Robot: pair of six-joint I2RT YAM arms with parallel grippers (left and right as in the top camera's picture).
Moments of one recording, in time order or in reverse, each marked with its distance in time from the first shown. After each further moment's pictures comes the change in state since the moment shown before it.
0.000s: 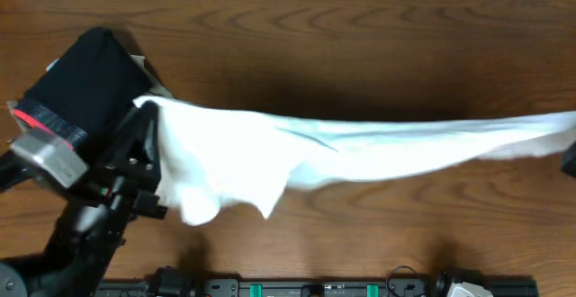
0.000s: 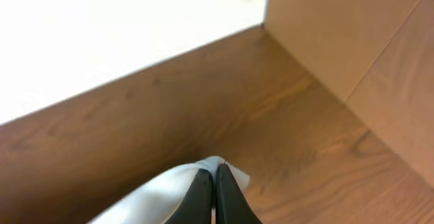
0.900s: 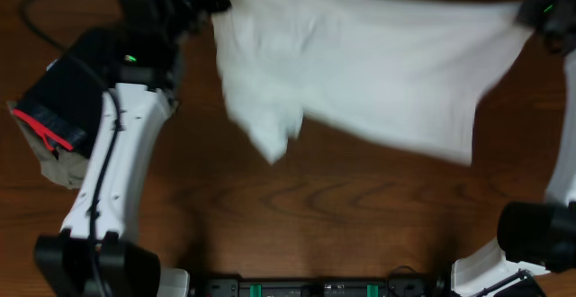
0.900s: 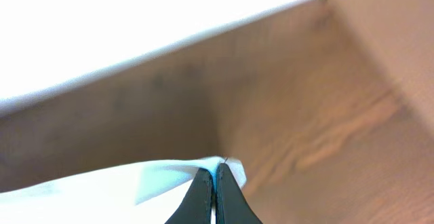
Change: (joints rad) left arm 0.056 0.974 0.308 0.359 0.153 -0.081; right arm -0.011 0.758 0.232 0.310 -0.082 -0.030
